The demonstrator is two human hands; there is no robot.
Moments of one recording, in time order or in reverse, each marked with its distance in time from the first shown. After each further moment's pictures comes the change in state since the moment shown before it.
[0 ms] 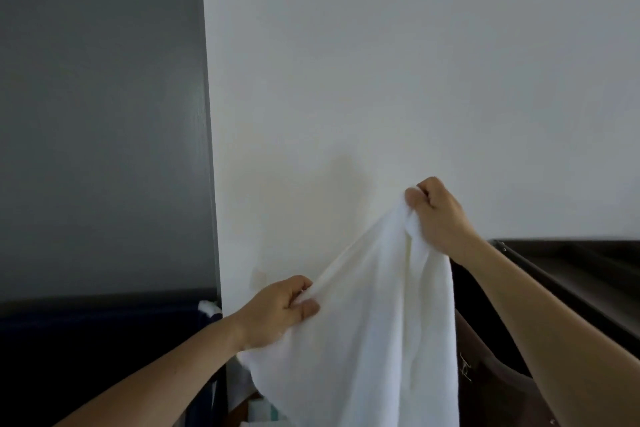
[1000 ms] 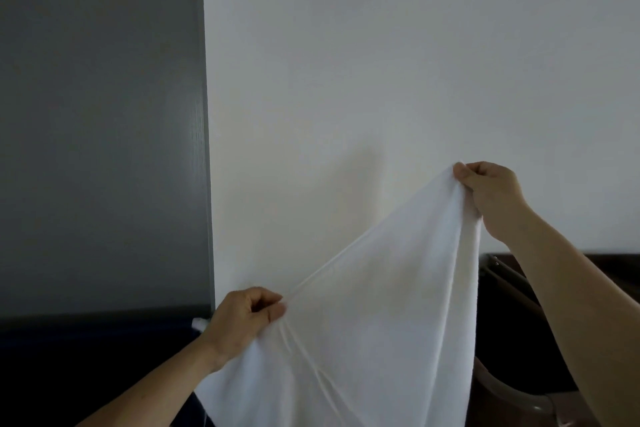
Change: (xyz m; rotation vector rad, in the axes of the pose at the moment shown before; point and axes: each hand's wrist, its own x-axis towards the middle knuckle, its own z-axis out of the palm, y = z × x) left_hand -0.017 -0.014 -0.013 -0.303 0.293 -0.104; right_hand 0.035 -0.002 -0.079 0.363 0.212 0.238
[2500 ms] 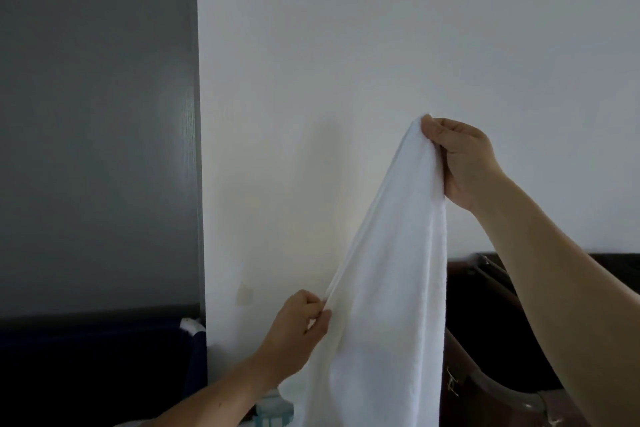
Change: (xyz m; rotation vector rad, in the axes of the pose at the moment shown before) left_hand 0.022 -0.011 0.081 0.304 -0.064 0.307; right_hand -0.032 -0.071 0.033 0.516 -0.329 -0.061
